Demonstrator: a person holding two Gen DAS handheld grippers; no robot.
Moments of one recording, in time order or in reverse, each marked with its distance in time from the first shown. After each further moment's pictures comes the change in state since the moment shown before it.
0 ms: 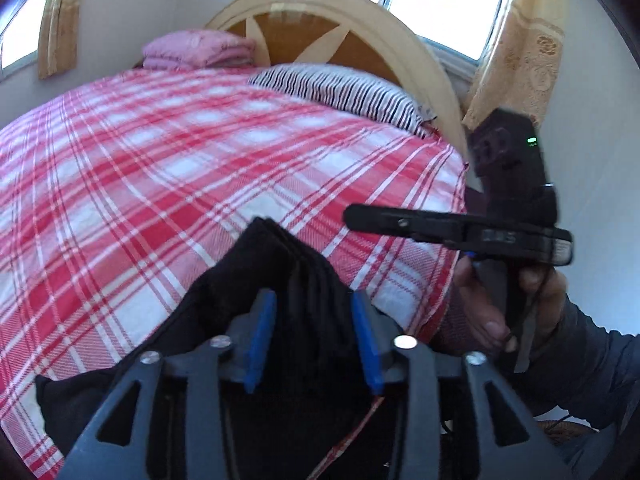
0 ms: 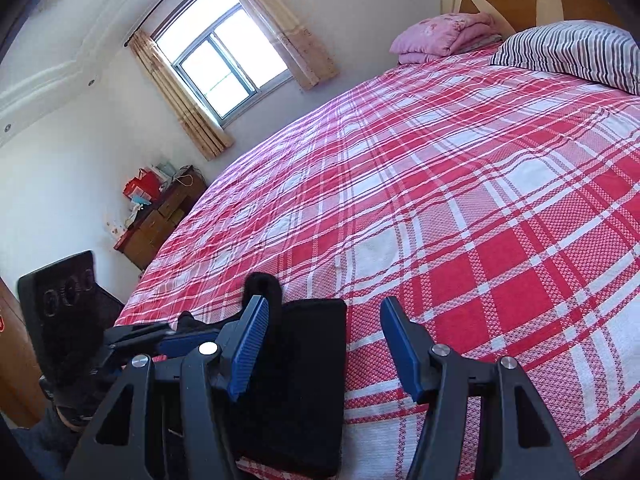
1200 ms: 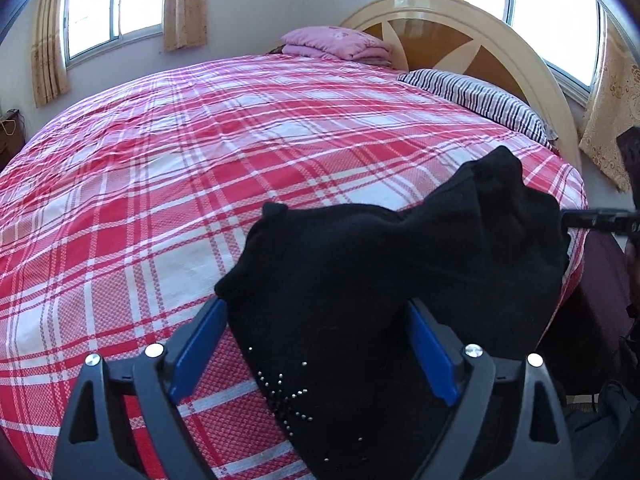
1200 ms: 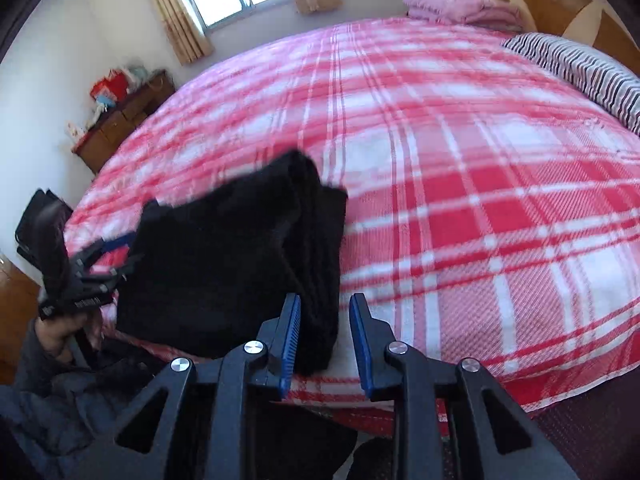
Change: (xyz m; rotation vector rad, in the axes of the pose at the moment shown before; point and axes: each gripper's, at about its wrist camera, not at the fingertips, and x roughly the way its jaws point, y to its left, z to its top) left arm -0.037 0.102 -0.100 -0.198 -0.023 0.402; right arm -0.008 0.038 -0.026 -0.207 0.226 -0.218
